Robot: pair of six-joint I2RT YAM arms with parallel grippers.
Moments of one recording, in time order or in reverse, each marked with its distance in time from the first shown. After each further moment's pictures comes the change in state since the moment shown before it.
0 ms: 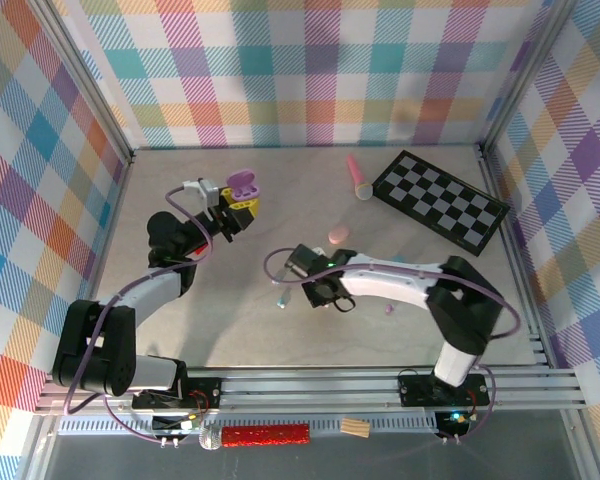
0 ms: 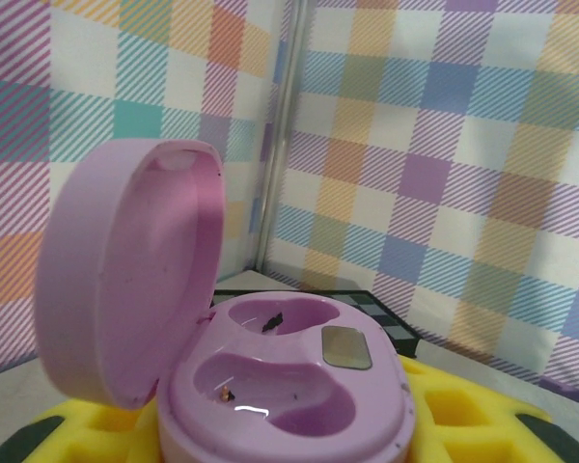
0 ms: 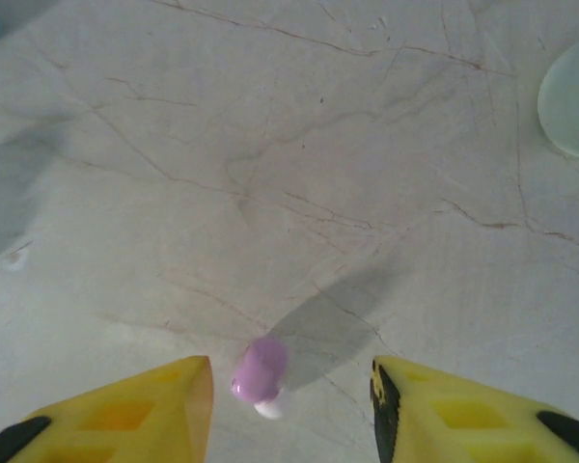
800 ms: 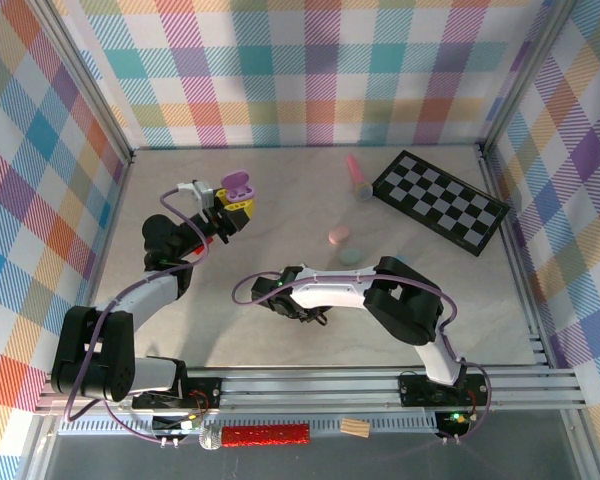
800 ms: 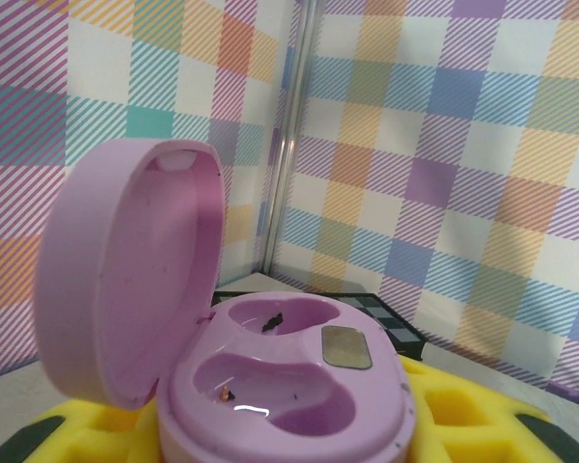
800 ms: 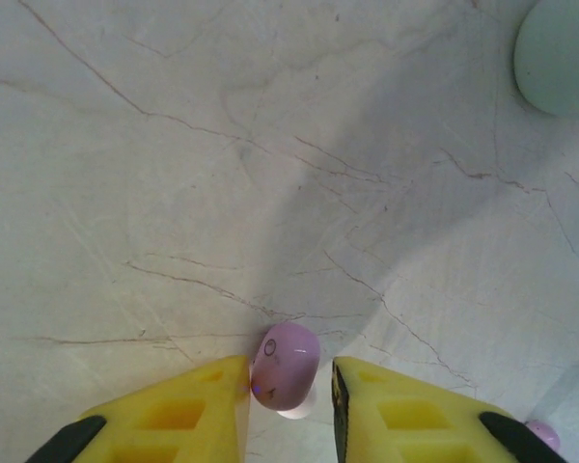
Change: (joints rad) left arm 0.019 -0.029 -0.021 0.002 0.003 -0.012; right arm 0.149 0.274 0.223 -0.299 0.248 0.178
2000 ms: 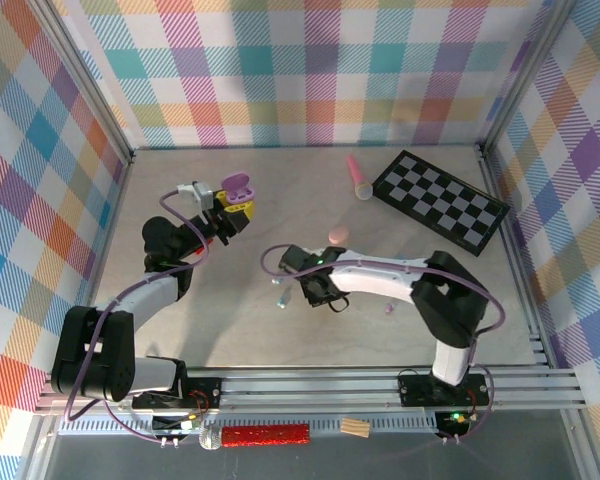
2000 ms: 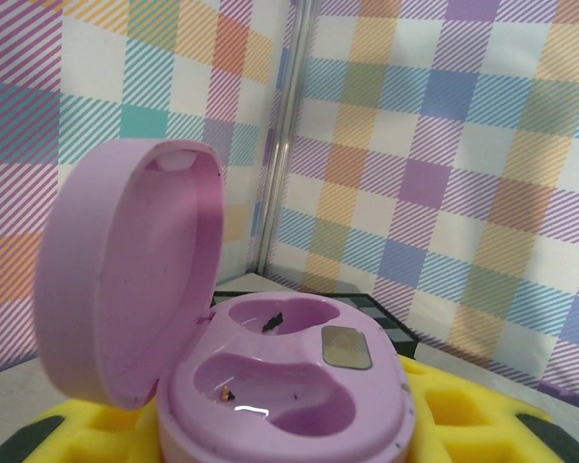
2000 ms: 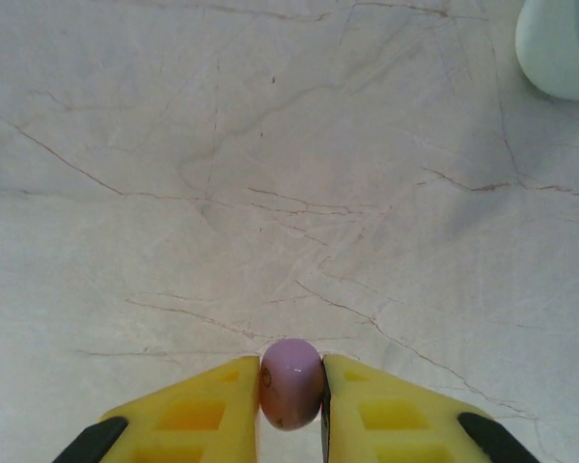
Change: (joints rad) left arm 0.000 0.000 -0.016 0.026 0.008 -0.014; right arm -0.202 -0.278 -0.216 0.274 -0.309 -0.038
